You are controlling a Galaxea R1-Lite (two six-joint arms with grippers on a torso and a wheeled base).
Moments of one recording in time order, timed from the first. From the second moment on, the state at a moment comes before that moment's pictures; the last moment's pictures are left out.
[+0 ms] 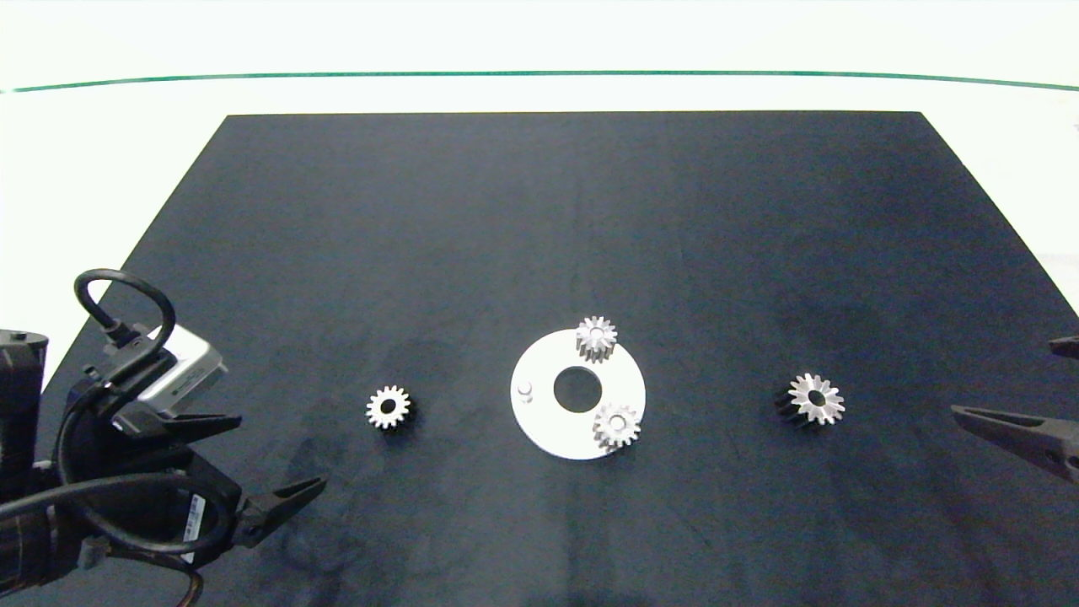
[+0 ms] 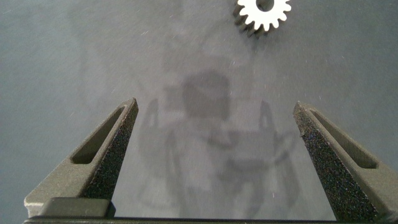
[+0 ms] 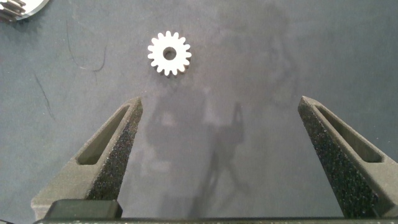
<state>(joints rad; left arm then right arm) -0.23 1.17 -0.56 -0.06 -0.08 0.26 0.21 1.07 -0.93 0.35 -0.05 -0.30</state>
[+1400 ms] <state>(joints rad) -0.48 1.47 -0.67 -0.24 0.13 0.27 0.21 1.04 -0.92 0.35 -0.04 -0.29</state>
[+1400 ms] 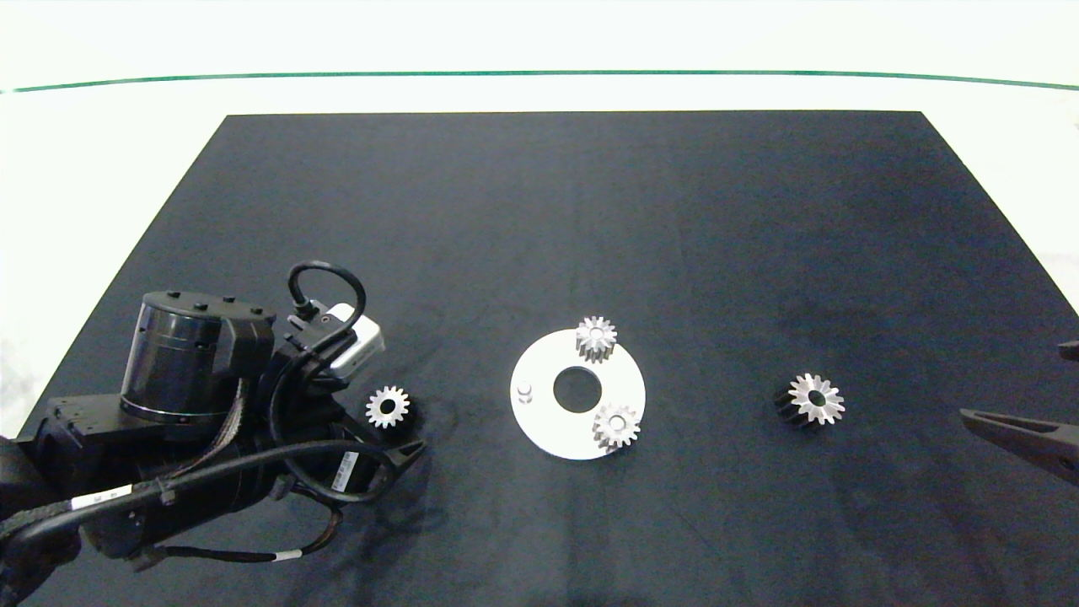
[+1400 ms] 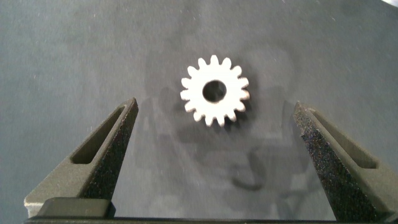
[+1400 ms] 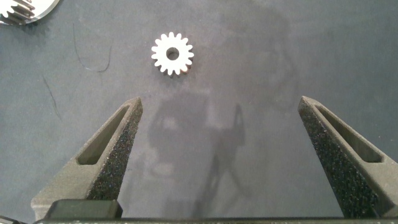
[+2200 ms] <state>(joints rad) -0.47 1.53 -0.71 -0.24 0.13 0.26 0.21 1.03 -0.90 0.35 -0.03 -0.29</state>
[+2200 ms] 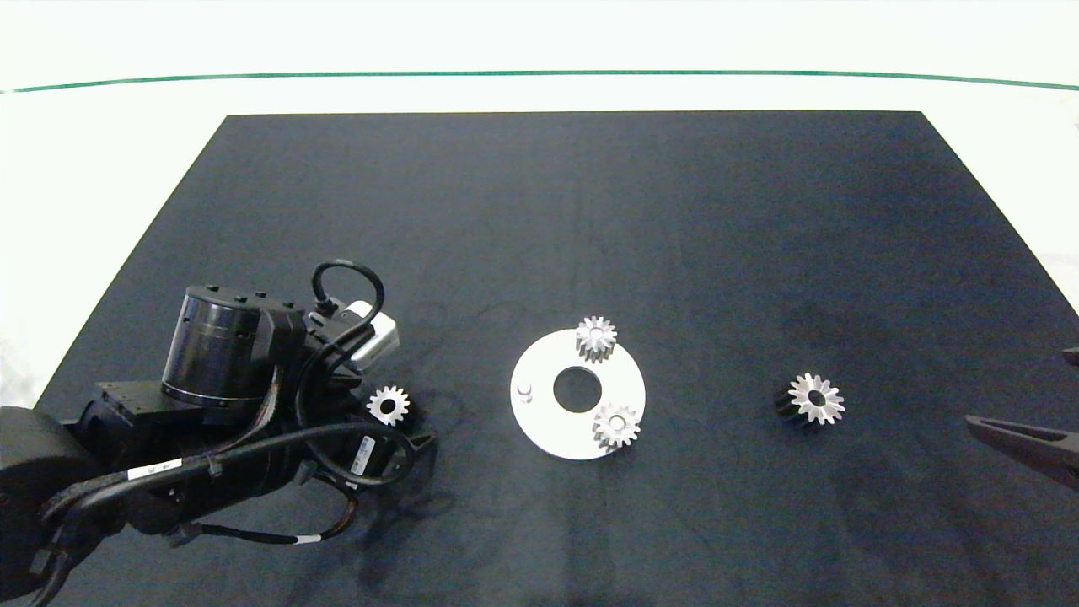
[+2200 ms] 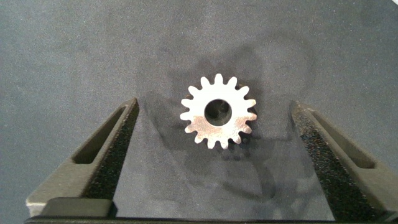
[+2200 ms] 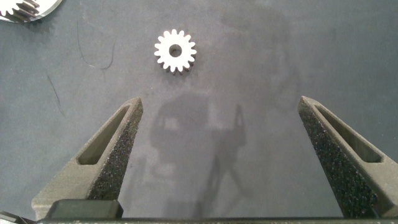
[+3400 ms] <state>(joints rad) -0.47 1.55 -0.71 -0.24 0.13 0.24 0.21 1.01 -0.90 0.35 -0.03 -0.29</state>
